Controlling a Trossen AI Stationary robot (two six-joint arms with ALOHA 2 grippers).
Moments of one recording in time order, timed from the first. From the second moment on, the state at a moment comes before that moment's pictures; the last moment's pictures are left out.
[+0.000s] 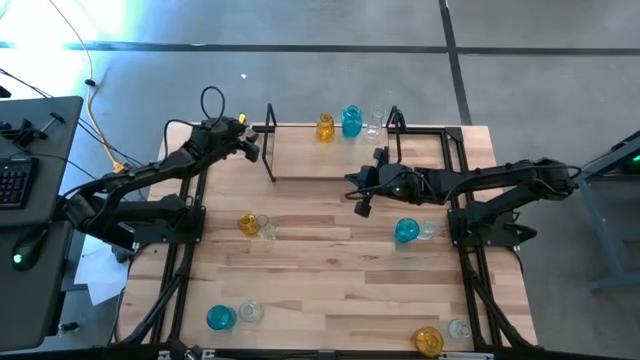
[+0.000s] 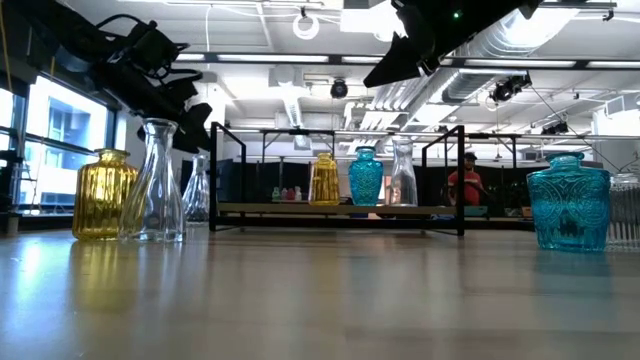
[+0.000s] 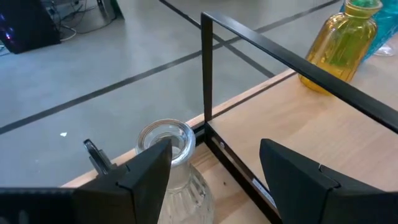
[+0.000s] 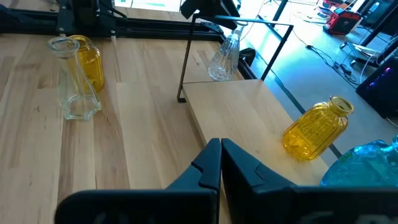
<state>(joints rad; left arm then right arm) 0.83 1.05 0.47 0.12 -0.14 -0.05 -0.02 1.31 0.89 -0.04 0.39 -0.07</state>
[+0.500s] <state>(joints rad) 0.90 1.02 0.52 -0.09 -0.17 -0.04 -0.02 1.31 0.89 -0.04 0.38 -0.07</state>
